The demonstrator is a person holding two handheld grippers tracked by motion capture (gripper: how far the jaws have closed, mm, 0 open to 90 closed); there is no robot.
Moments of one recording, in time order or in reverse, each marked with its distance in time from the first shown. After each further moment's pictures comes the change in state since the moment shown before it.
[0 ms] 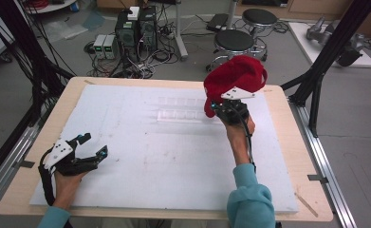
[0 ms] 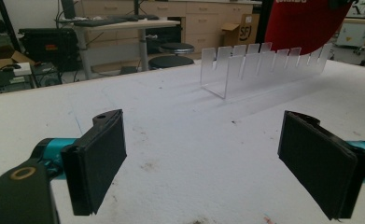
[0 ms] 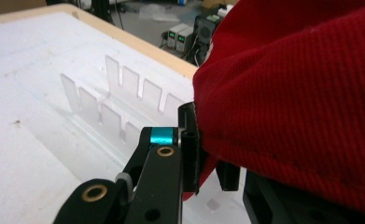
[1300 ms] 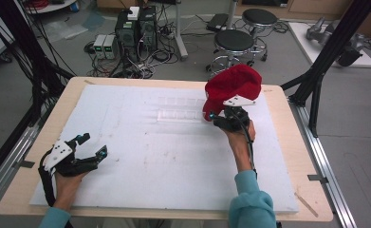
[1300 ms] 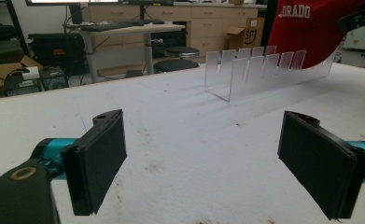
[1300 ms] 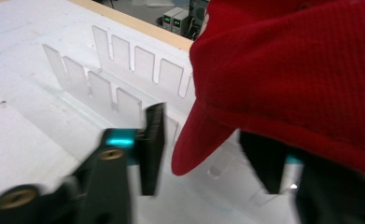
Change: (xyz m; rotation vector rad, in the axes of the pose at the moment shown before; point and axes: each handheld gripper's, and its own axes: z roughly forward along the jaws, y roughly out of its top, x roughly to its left) left arm -0.001 -0.001 -0.001 -0.013 0.023 0.004; right arm 0.000 -0.027 0.001 0.046 -0.016 0.073
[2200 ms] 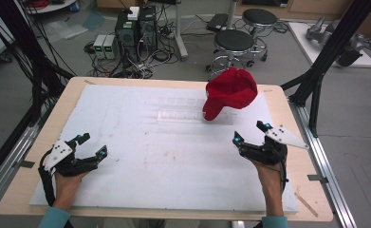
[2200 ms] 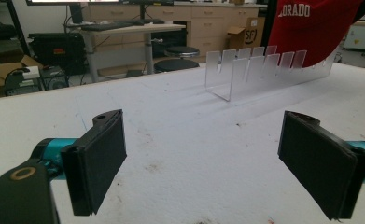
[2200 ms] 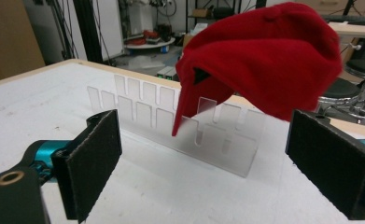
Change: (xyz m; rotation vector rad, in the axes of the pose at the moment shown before) left arm 0.000 0.000 0.000 -0.001 -0.002 -0.002; right arm 0.000 -0.058 -0.124 -0.288 -0.046 0.105
